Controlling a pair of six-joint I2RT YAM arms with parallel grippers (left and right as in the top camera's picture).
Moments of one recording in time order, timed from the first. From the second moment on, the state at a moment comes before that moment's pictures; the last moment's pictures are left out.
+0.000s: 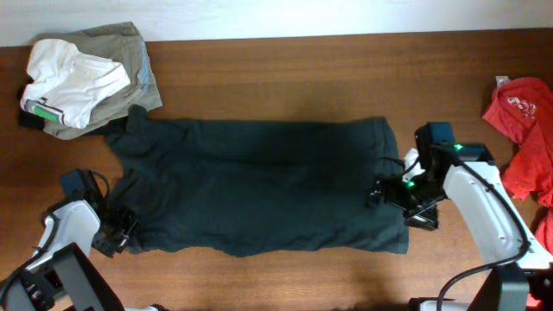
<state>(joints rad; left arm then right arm) 0.49 1.59 0.77 -0.70 0.00 -0.52 -0.06 1.48 1.02 -1.18 -0.29 0.32</state>
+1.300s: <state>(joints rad) 0.49 1.58 0.77 -0.75 0.05 -0.45 -0.18 1.48 0.66 -0.89 -0.24 0.60</state>
